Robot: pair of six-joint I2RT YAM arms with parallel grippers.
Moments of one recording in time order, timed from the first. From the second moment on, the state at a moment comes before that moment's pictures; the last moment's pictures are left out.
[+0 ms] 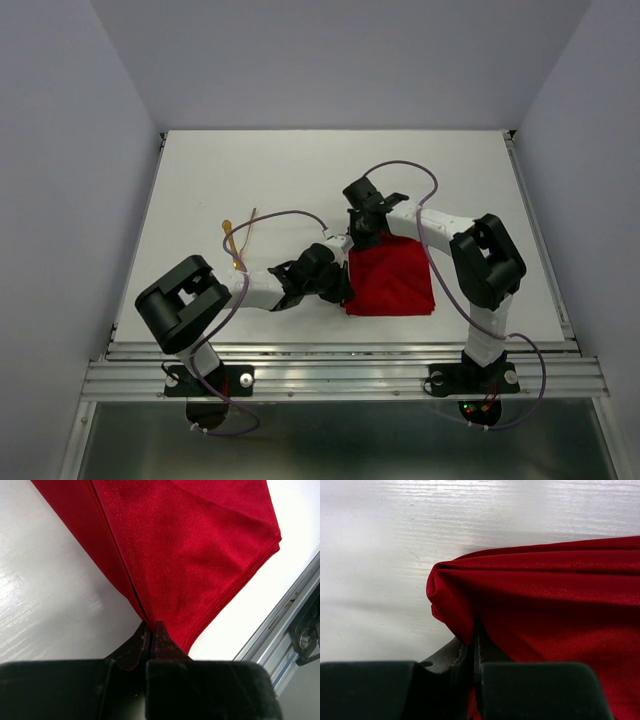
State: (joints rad) left arm -0.91 1.61 0.65 0.30 0.17 -0.59; right arm 0.62 1.92 1.36 -0.55 0.10 0.63
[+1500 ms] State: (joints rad) left arm -0.79 1.00 0.54 -0.10 0.11 -0.70; right arm 0.74 1.95 1.38 -0.43 0.21 0.73
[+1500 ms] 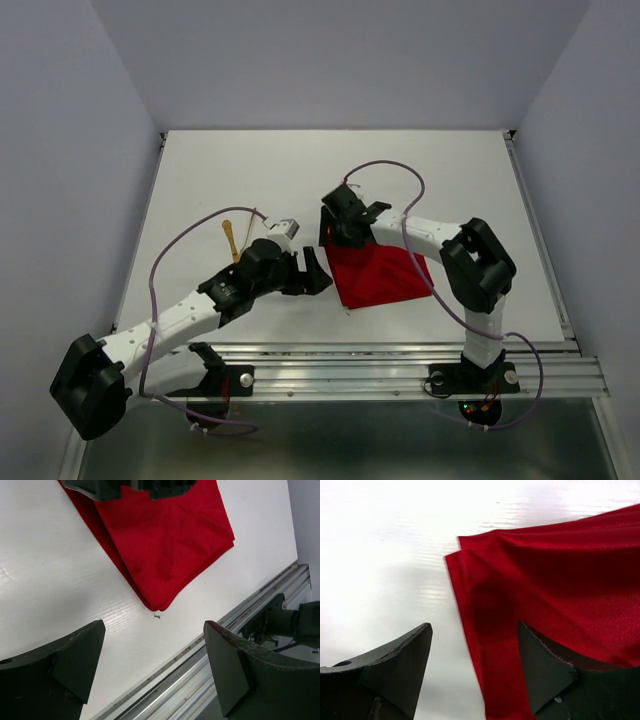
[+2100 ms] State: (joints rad) left arm -0.60 1.39 0.83 -0.14 0.08 -0.78; right arm 0.65 1.60 1.27 -0.47 0.31 0.67
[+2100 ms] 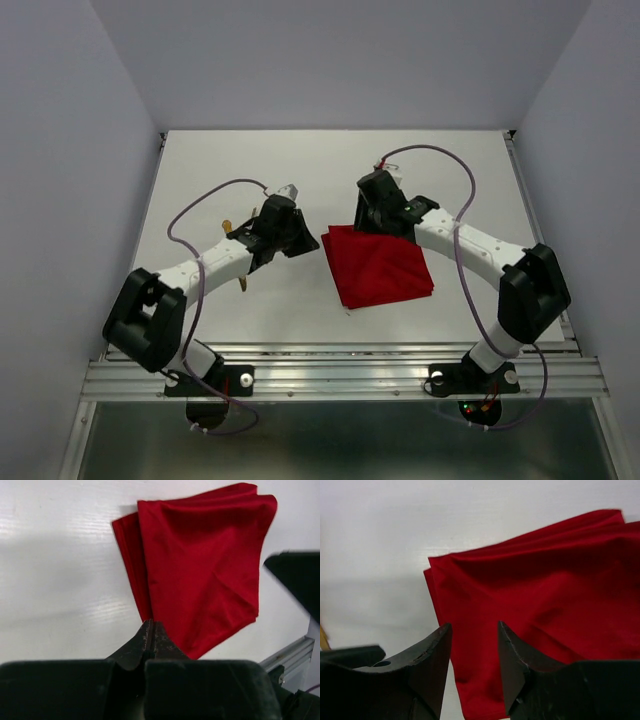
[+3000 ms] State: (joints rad) left arm -0.49 1.90 1.10 -0.07 0.23 -0.78; right arm 0.74 2.02 1.46 -0.51 0.24 0.61
